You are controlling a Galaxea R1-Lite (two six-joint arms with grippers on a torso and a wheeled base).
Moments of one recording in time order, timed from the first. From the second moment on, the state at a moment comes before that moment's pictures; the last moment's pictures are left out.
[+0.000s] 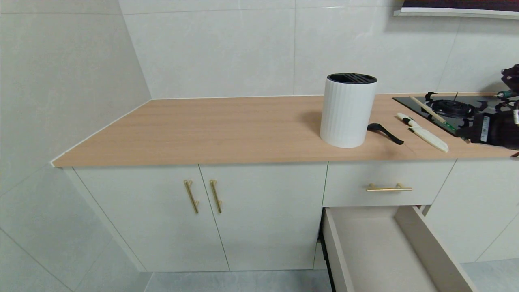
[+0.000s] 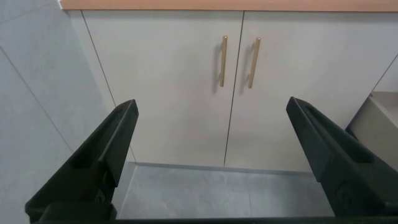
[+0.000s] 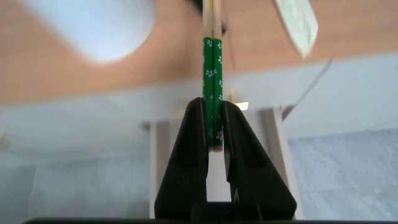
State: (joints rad) left arm 0.01 0.00 0.00 0.00 0.07 -0.01; right arm -0.03 1.49 -1.17 0.12 0.03 0.12
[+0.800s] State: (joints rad) left arm 0.01 0.00 0.00 0.00 0.07 -0.01; right arm 0.15 1.08 -1.01 0.68 0.11 0.05
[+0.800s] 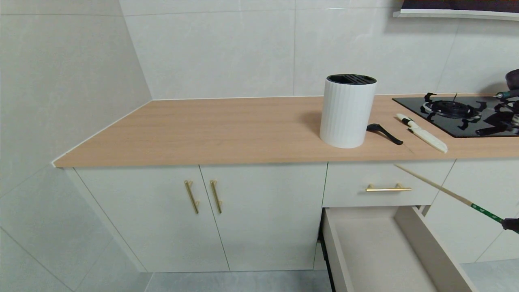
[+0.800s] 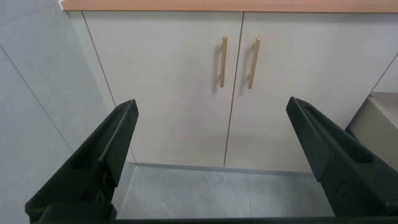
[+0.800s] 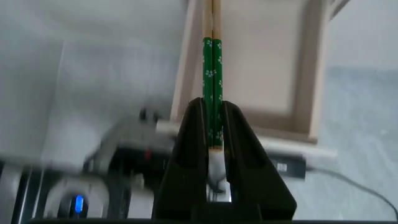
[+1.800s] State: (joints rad) left arm 0.01 0.00 0.00 0.00 0.07 -0.01; right arm 0.15 1.59 -0.96 0.60 0.10 0.08
